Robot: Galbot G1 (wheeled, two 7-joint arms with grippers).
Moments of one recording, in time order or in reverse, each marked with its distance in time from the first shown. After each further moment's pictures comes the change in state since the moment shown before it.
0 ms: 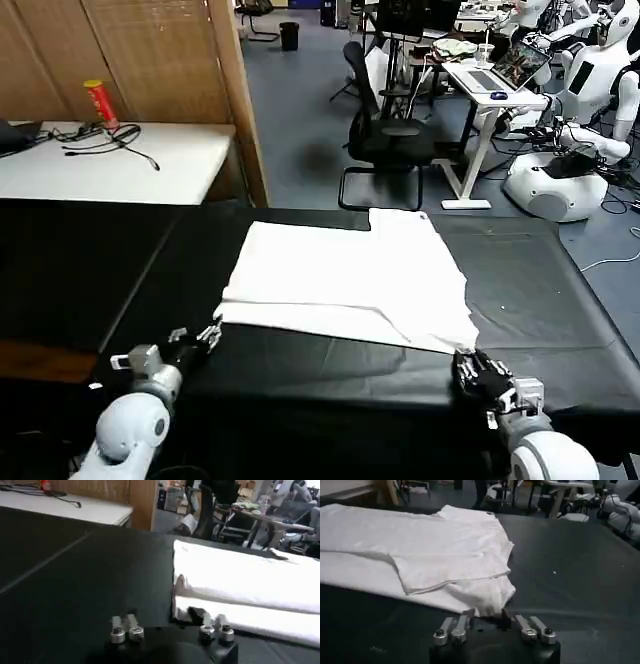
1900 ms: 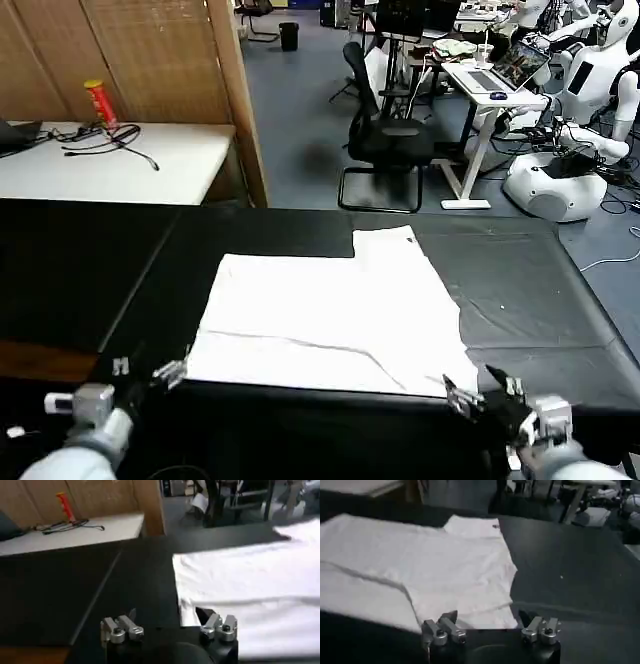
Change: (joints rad) left arm 0.179 0.085 -0.147 -0.383 -0.038 0.186 -0.138; right arm 0.144 -0.134 0.010 0.142 0.245 -0.062 0.088
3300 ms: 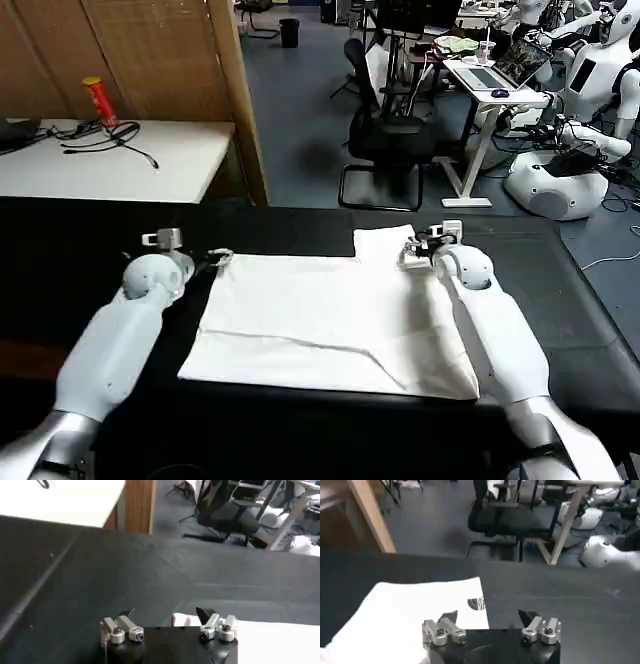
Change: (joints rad) left arm -0.956 0.054 0.502 0.985 -0.237 0.106 0.115; right arm 0.931 0.198 -0.416 -1.090 -0.117 -0.051 0.012
